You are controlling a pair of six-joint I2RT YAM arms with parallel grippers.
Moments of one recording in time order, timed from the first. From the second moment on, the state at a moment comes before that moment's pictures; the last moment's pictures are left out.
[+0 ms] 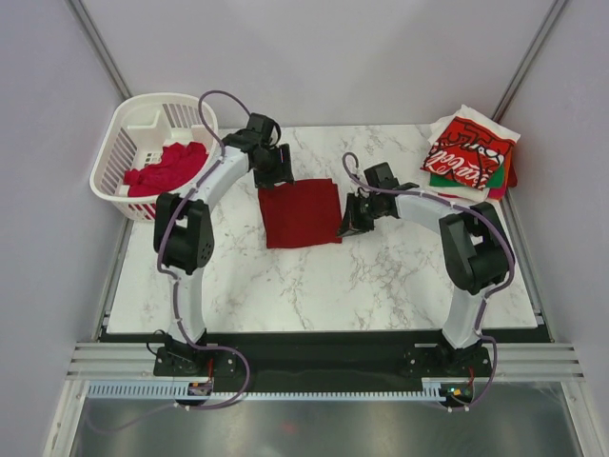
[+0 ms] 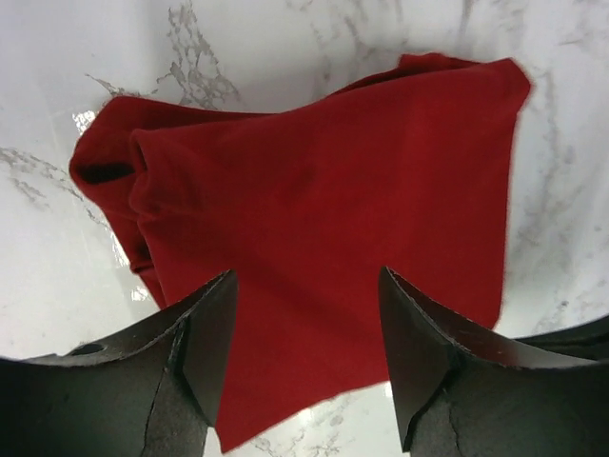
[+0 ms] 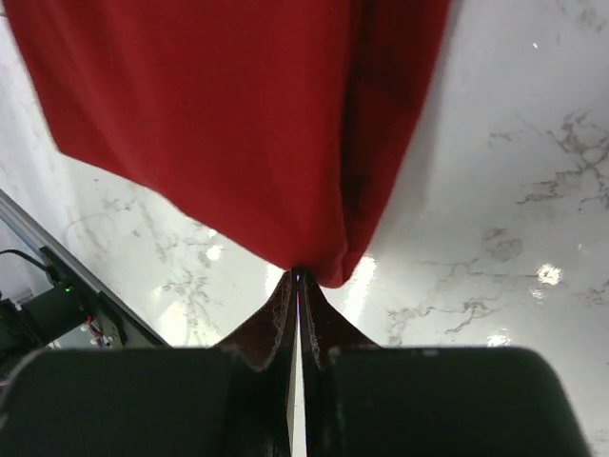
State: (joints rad) left arm -0.34 2.08 1.86 -0.76 0.14 -0.42; right arm 0.38 1.88 1.22 -0.37 -0.51 0.45
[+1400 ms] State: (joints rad) left arm -0.32 2.29 2.00 -0.75 0.07 -0.34; right arm 0.42 1.89 1.08 -0.12 -0.53 0.50
